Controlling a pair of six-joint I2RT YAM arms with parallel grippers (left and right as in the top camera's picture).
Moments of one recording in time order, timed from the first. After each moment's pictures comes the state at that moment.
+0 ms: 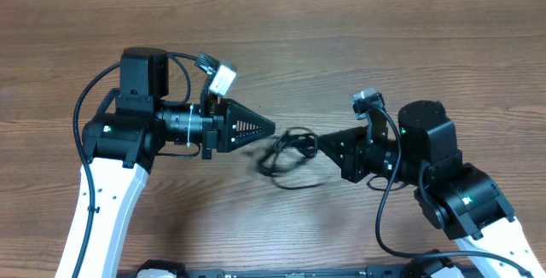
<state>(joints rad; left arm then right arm) -0.15 1.27 1.24 -0.83 1.41 0.06 0.44 0.96 0.95 -0.63 -0.52 0.38</state>
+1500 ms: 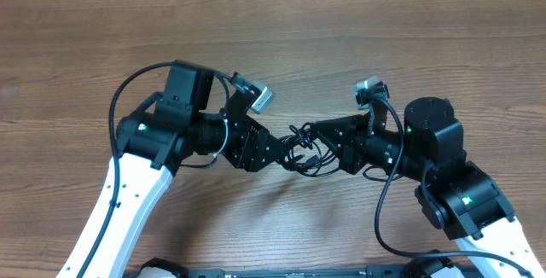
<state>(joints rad) -0.33 1.30 1.24 -0.99 0.79 0.08 0.44 0.96 0.95 -0.46 -0.57 0.41</state>
